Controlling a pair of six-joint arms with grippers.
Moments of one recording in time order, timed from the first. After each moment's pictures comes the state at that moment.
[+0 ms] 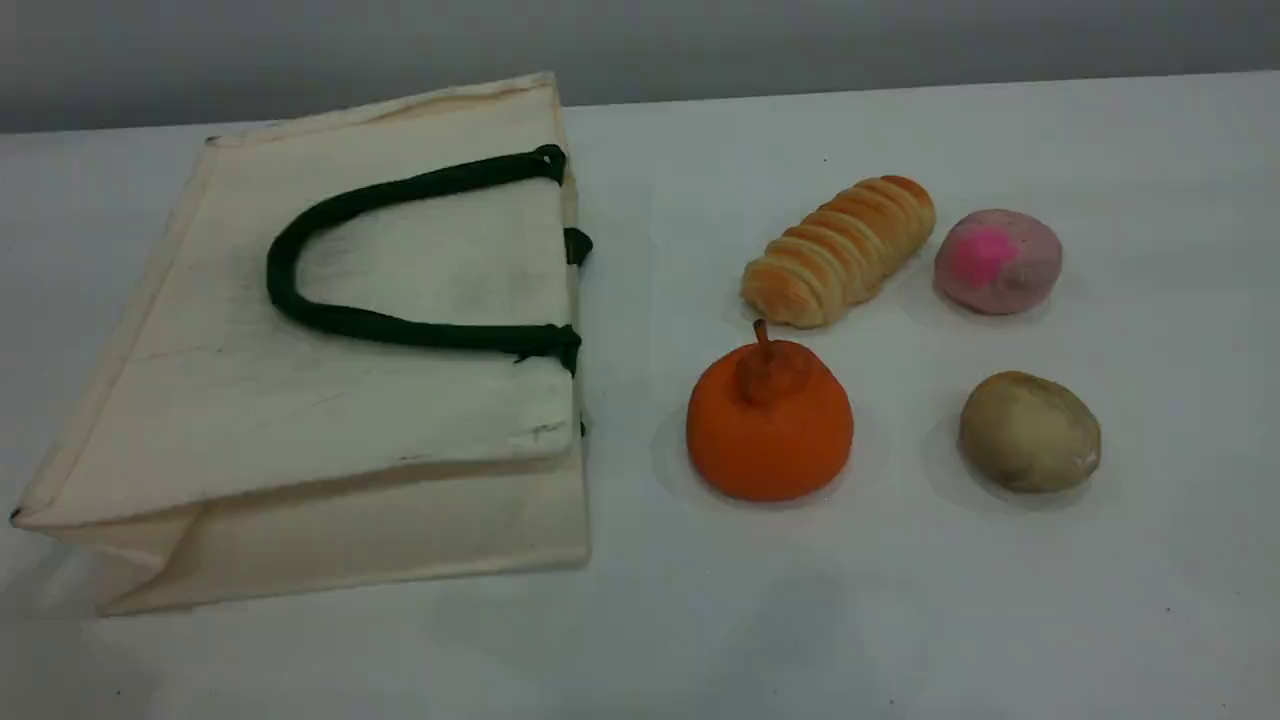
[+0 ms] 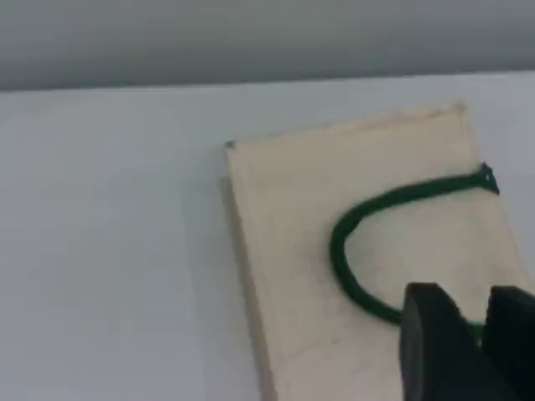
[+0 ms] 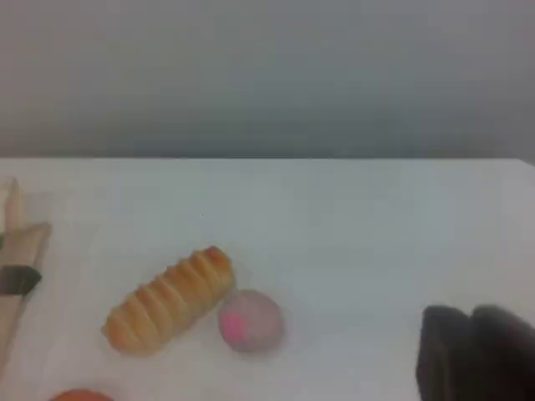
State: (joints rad) left arm -0.01 0.80 -0.74 -0.19 0.59 0.17; right arm 0.07 0.69 -0.69 0.26 0.57 -0.22
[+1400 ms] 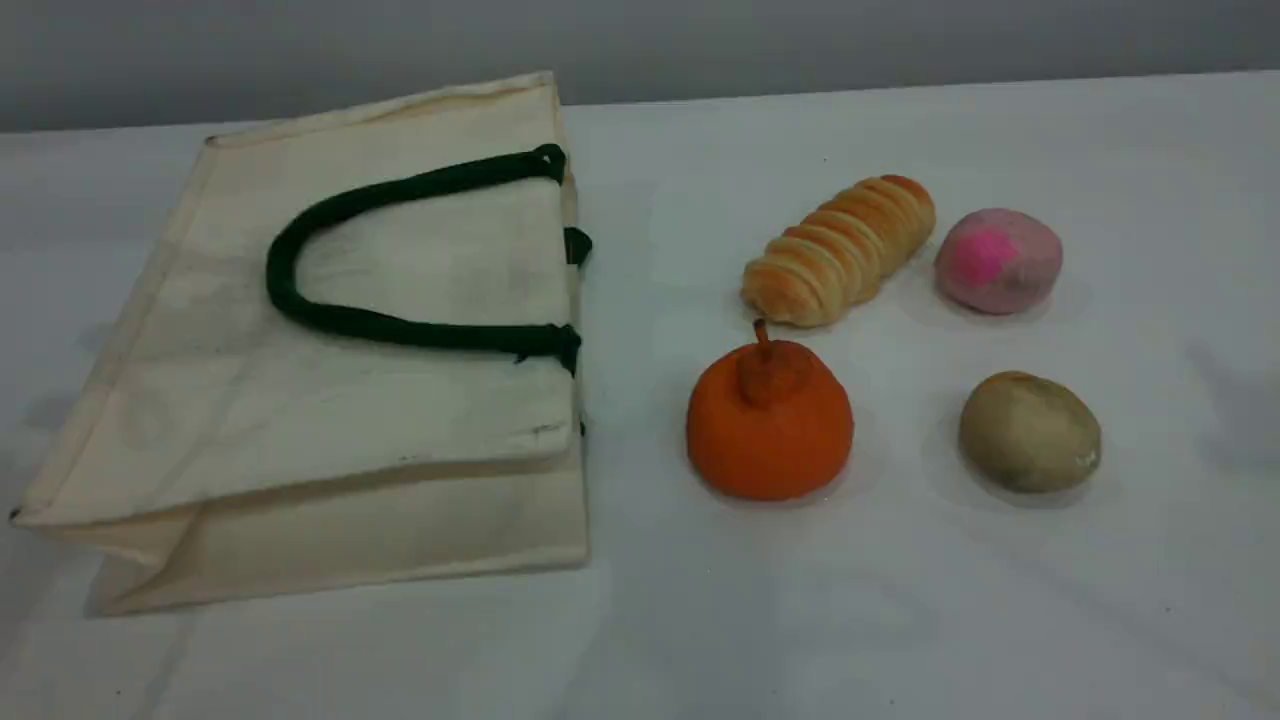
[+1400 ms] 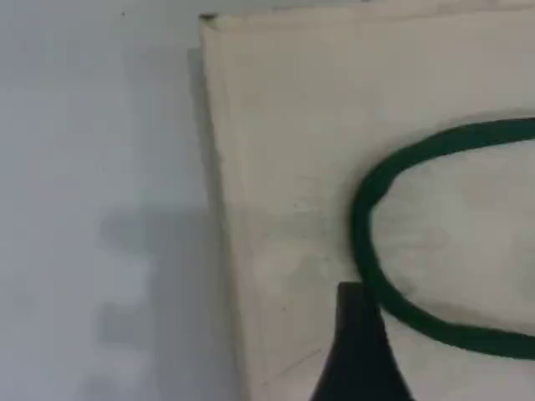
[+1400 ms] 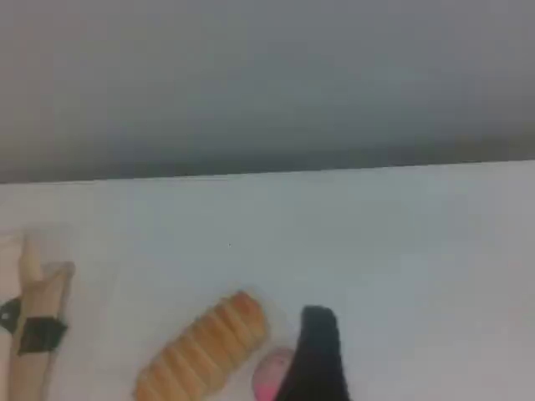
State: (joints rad) left arm -0.01 1.57 -1.15 -0.22 0.69 0.11; right arm 0.07 1.19 -1.10 0.33 0.62 -0.21
